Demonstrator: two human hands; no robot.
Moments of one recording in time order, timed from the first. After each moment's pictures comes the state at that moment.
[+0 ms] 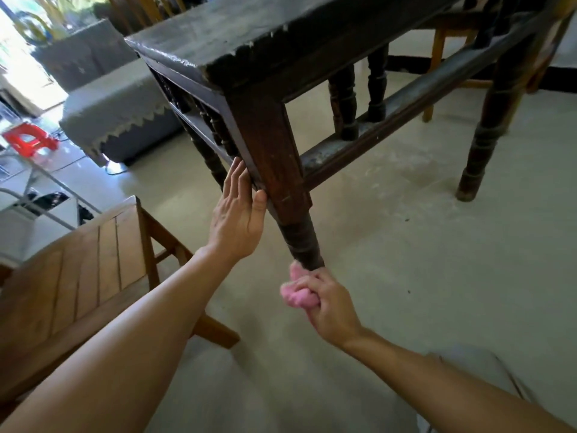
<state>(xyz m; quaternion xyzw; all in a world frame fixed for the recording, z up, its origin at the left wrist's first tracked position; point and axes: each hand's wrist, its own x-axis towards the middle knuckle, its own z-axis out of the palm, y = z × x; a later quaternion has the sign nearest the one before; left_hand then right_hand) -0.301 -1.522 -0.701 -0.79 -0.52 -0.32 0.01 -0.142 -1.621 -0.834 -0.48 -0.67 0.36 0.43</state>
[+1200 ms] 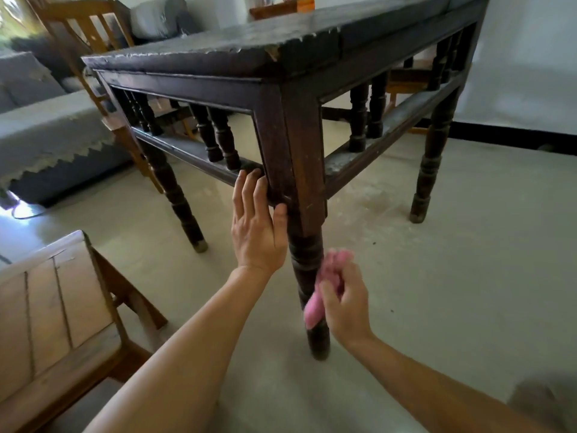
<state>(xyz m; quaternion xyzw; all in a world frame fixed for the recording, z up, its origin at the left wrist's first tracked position) -0.293 -1.495 -0.738 -0.75 -0.44 -0.49 0.04 -0.173 -1.595 -0.844 -0.61 -0.49 0.25 0.57</state>
